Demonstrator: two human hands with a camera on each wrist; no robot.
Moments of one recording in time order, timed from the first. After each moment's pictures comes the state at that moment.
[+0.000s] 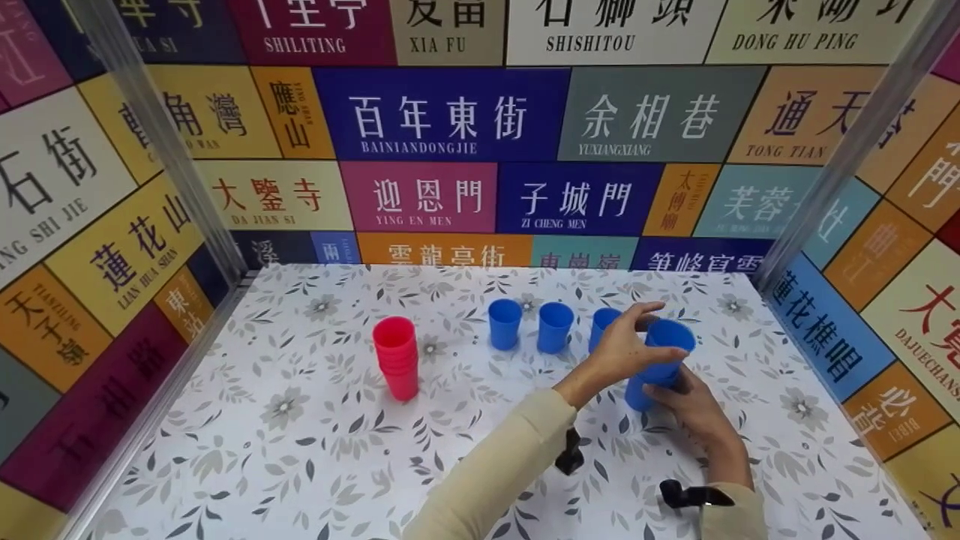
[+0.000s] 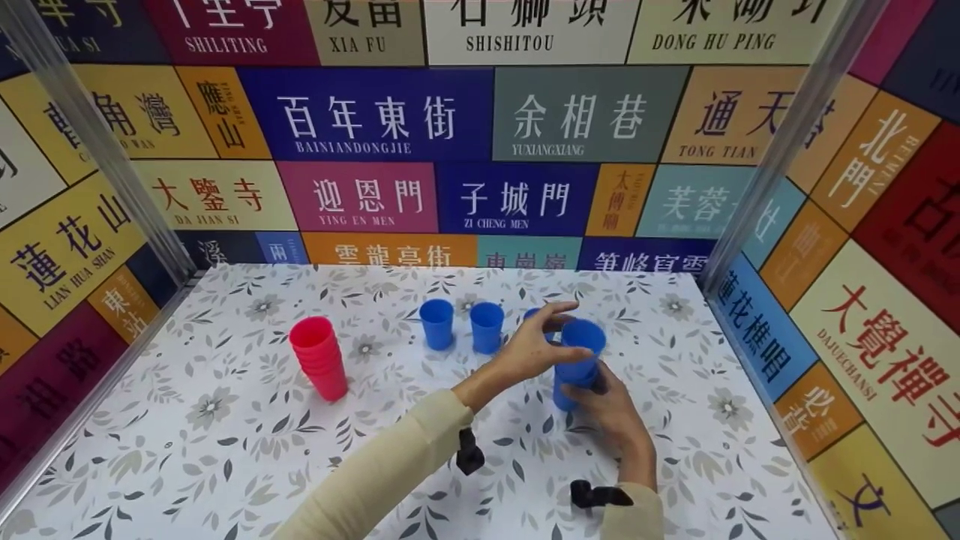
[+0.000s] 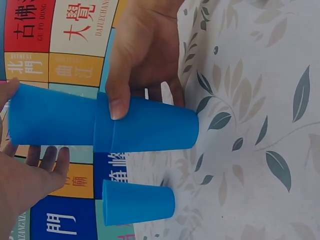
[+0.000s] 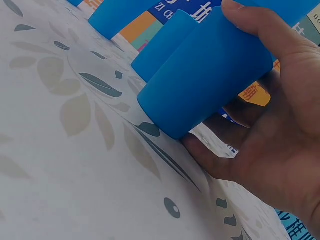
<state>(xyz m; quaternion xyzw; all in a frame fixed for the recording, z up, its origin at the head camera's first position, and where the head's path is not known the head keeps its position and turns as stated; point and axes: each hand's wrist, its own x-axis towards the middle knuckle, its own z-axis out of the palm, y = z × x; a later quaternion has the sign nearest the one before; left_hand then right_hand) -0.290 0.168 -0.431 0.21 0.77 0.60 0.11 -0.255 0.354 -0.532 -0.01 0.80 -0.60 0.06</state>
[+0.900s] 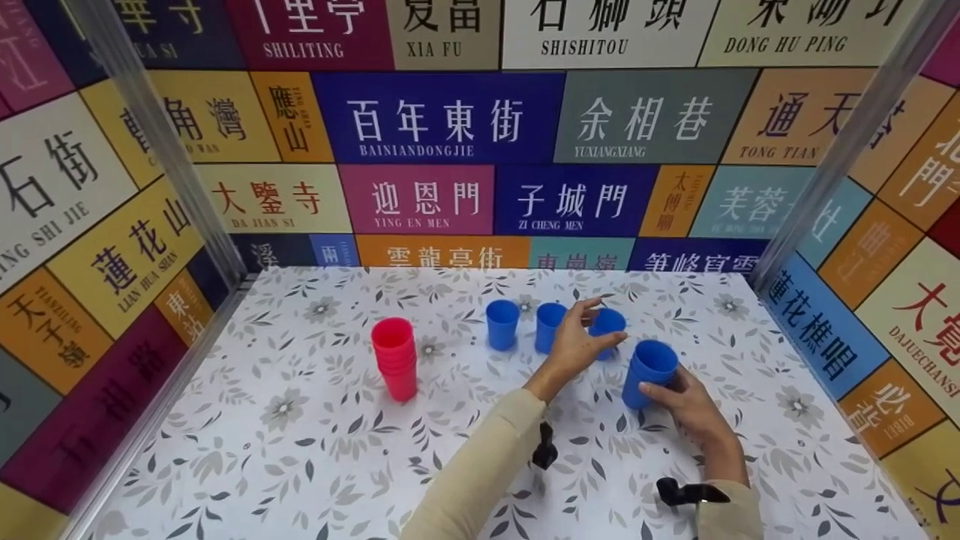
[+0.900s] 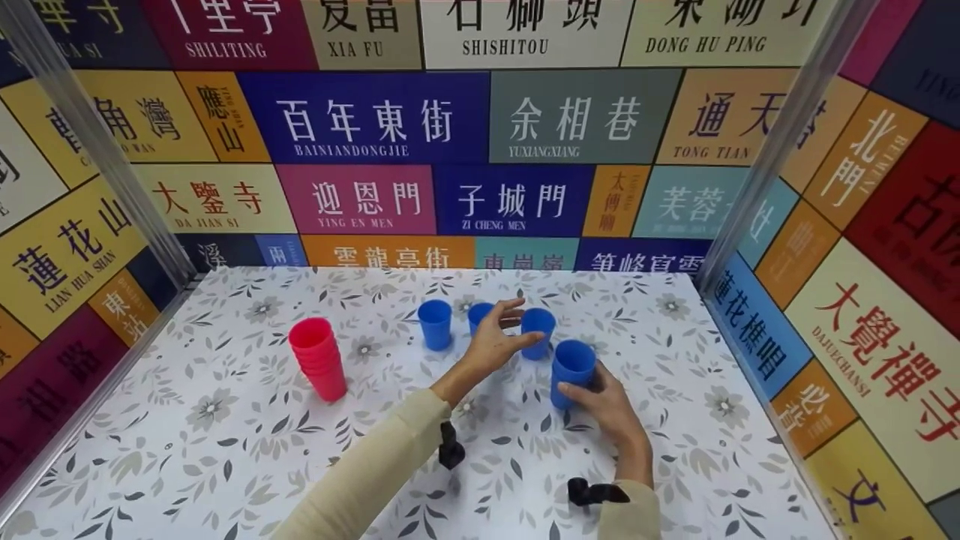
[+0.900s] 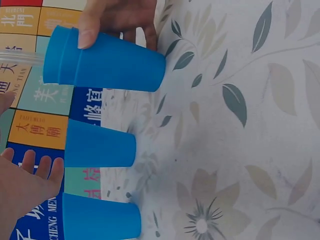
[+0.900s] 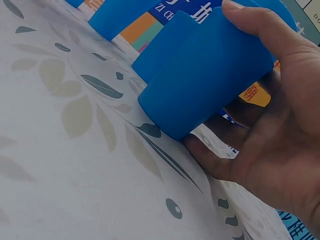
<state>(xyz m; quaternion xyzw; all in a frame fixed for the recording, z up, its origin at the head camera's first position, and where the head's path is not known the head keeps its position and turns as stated) -0.318 0.136 -0.468 0.14 0.77 0.63 0.03 -0.258 0.353 -0.533 0.01 0.80 -0.60 0.05</state>
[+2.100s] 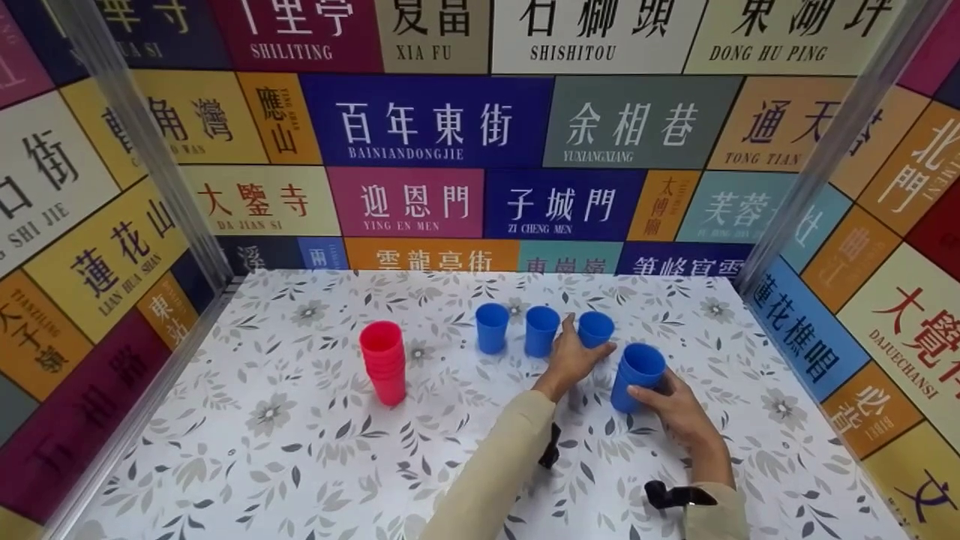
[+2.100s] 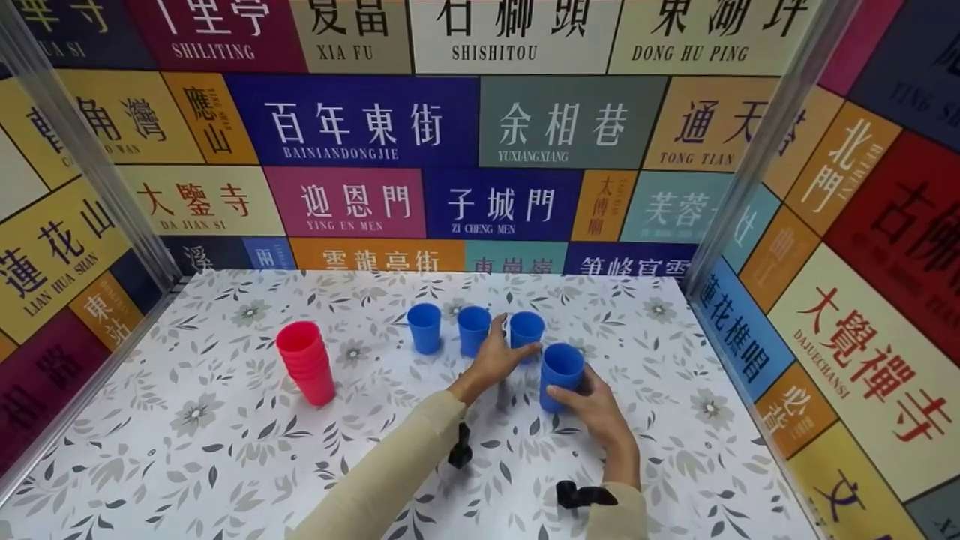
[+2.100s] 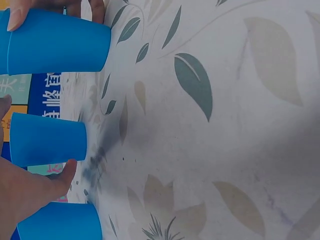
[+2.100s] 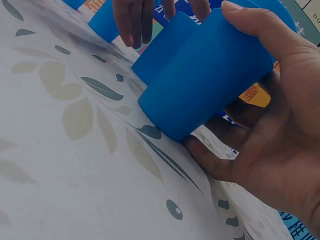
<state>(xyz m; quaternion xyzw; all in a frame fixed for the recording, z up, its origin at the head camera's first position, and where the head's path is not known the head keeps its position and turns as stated) -0.334 0.164 -0.503 0.04 0.82 0.57 0.06 -0.257 0.354 -0.532 0.02 0.80 -0.60 0.05</state>
